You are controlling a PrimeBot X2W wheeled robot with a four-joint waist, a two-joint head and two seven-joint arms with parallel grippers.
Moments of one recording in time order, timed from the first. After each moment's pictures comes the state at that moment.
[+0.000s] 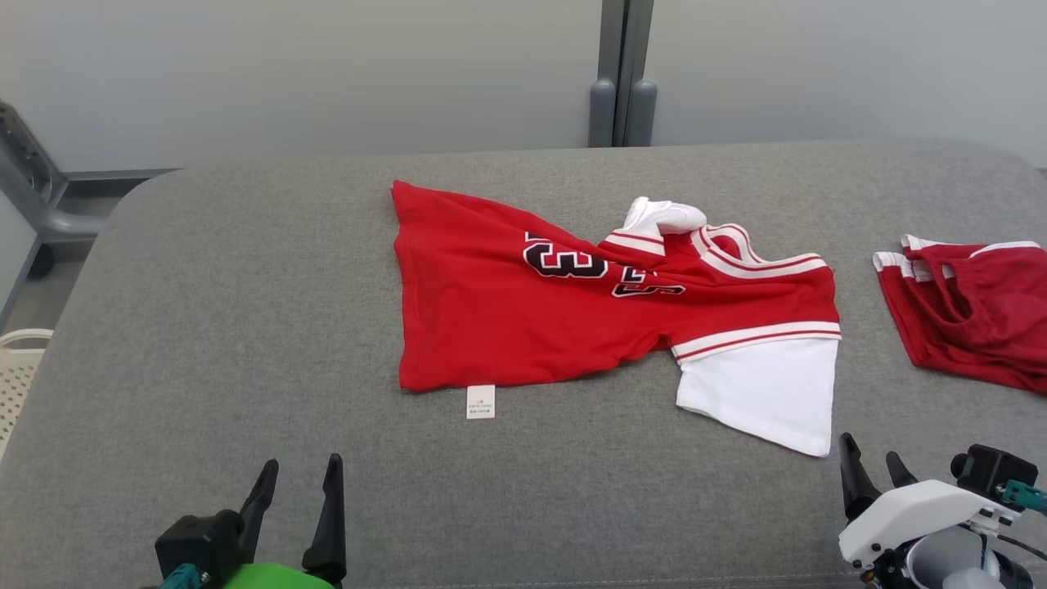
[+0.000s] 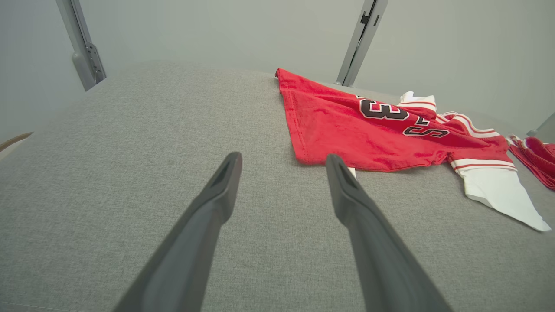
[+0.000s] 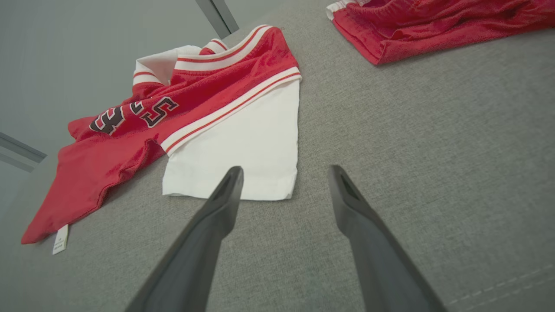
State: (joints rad) left arm 0.03 0.49 -0.59 -0.04 -0.79 0.38 -0.21; right arm -0.05 -0.05 -0.16 0.38 0.45 0.13 0.02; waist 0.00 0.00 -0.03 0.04
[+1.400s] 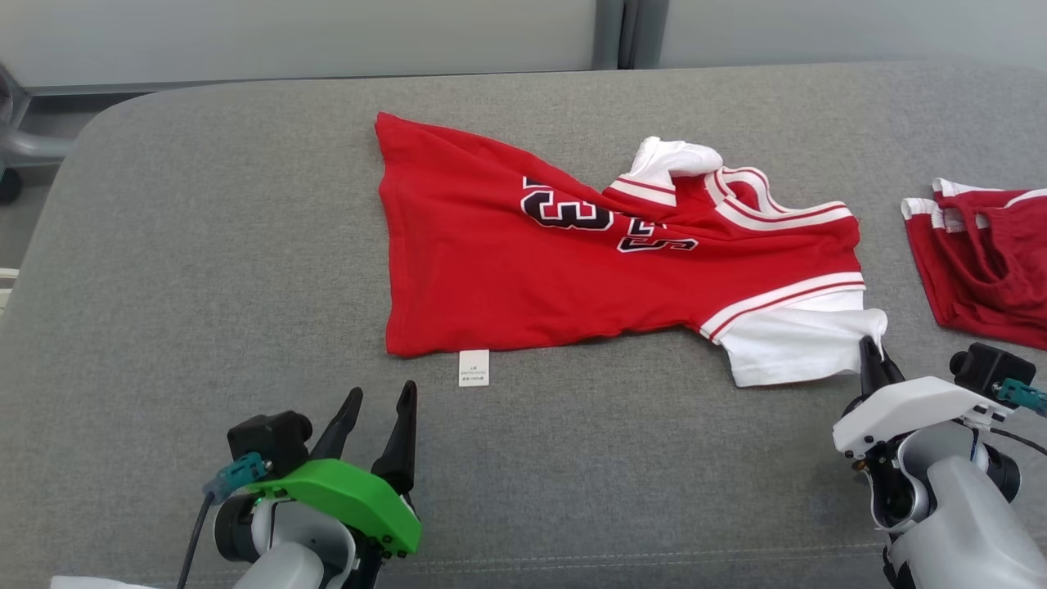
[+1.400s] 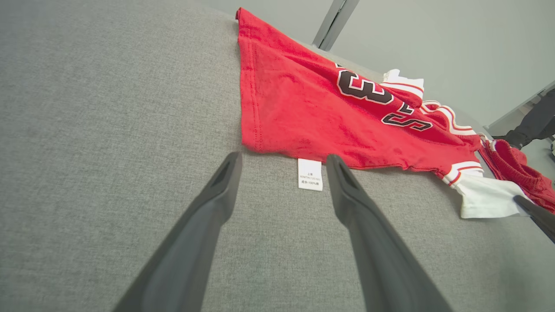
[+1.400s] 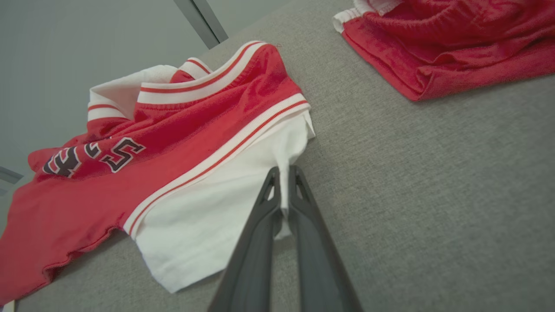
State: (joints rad) left arm -0.22 0.31 -0.63 0.22 -0.90 0.20 -0.15; right arm -0.39 -0.11 -0.10 0.75 0.52 0.13 -0.14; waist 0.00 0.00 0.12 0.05
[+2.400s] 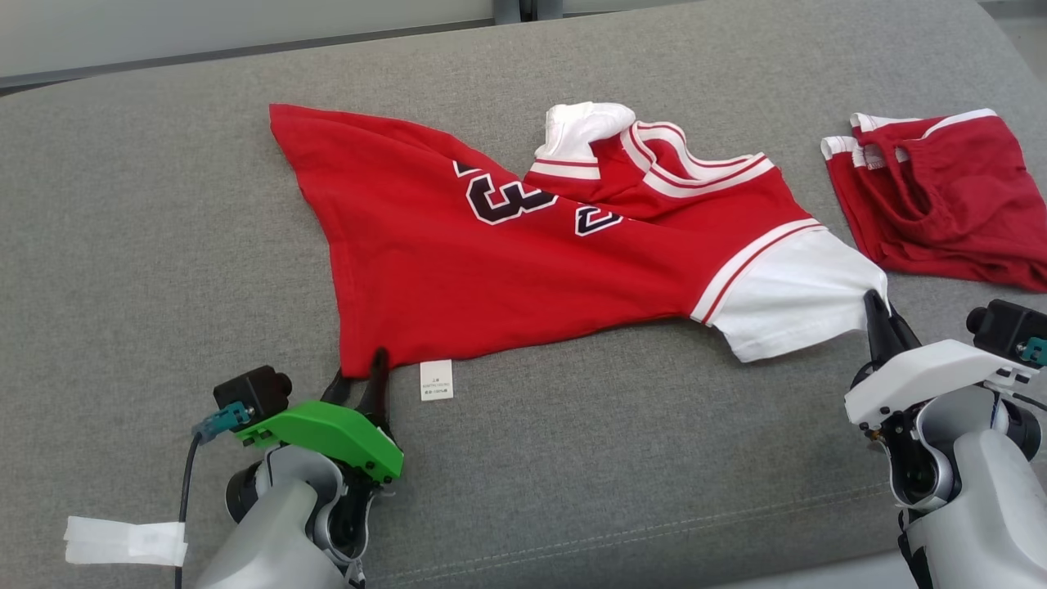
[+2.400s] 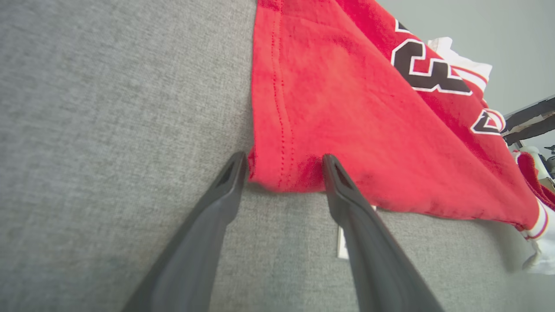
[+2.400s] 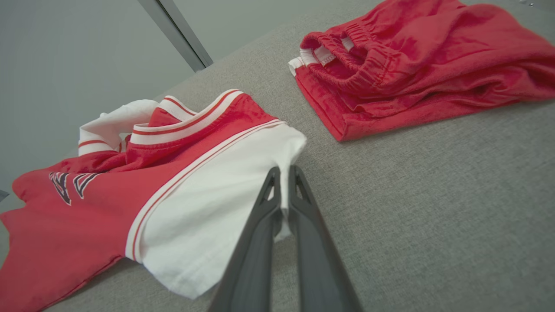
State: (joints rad) left arm -0.49 0.11 -0.55 0.86 -1.05 -0.04 -0.22; right arm -0.33 -0.11 -0.14 0.44 0.48 0.13 0.03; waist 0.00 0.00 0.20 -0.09
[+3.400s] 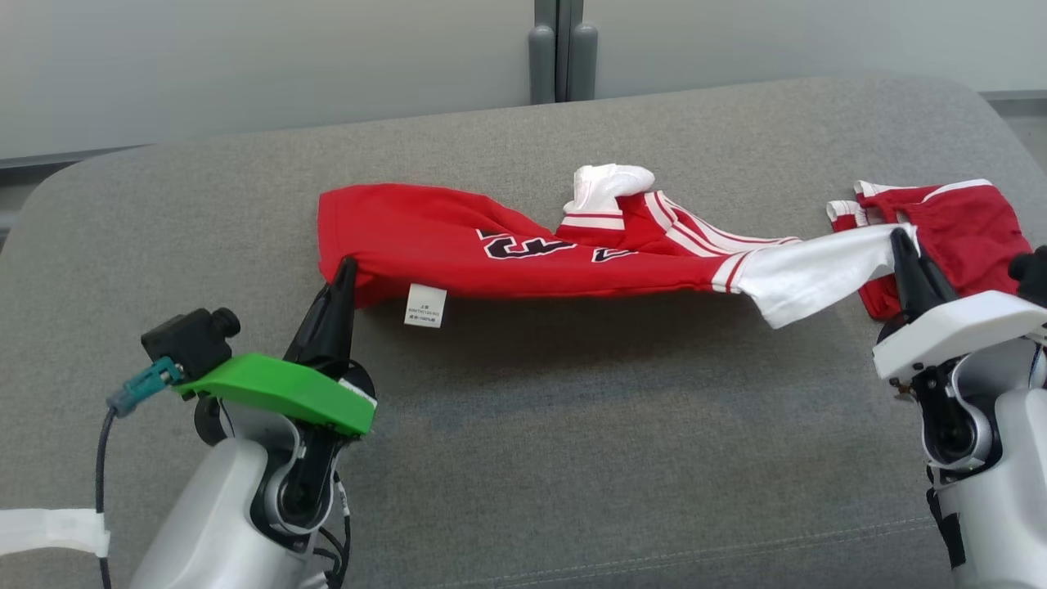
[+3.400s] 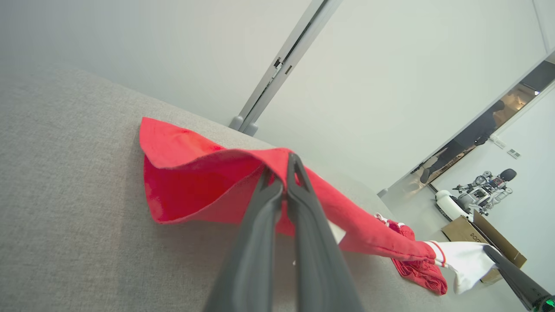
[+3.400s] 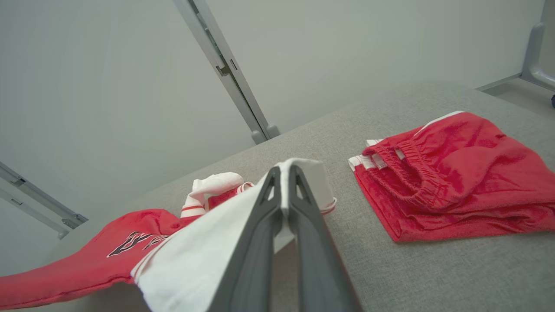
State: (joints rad) left arm -0.38 0.20 -0.41 0.38 -0.99 -0.08 -0.18; right arm -0.33 -0.15 -0.12 0.28 0.52 0.13 0.09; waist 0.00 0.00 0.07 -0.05
